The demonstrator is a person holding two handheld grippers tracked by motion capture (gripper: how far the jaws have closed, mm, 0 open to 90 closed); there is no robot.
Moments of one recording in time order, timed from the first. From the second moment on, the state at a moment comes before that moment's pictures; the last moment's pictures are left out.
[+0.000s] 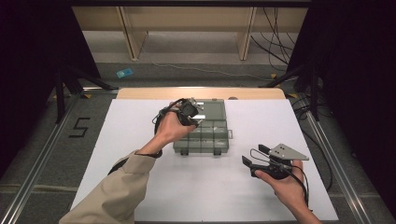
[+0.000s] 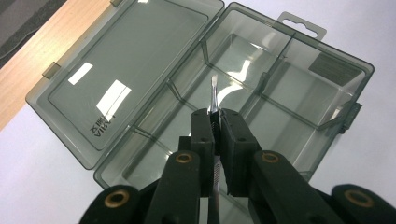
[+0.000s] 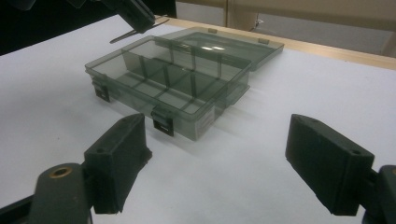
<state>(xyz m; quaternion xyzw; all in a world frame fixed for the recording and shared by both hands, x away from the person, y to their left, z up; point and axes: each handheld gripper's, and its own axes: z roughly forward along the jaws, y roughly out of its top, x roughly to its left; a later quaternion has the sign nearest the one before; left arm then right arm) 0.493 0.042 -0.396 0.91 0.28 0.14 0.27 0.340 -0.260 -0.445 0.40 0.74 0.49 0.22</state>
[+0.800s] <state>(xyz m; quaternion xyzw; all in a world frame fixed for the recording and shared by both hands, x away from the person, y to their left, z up) 0.509 0.044 -0.404 0.91 0.25 0.16 0.27 0.341 -0.260 -0.447 0.40 0.74 0.50 0.22</state>
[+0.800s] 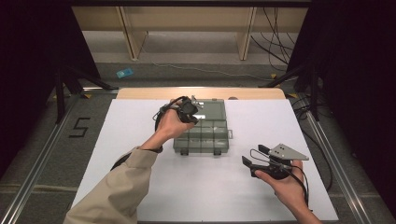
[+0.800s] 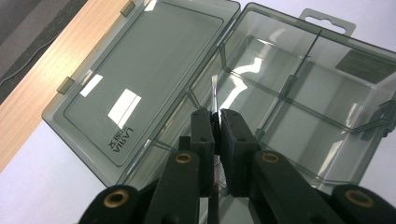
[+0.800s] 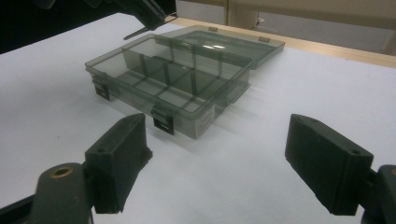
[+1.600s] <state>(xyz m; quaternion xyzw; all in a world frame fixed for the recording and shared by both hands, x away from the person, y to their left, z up) 0.518 0.047 -0.411 0.92 0.24 0.17 0.27 0.340 -0.260 -0.446 0.40 0.74 0.49 0.21</state>
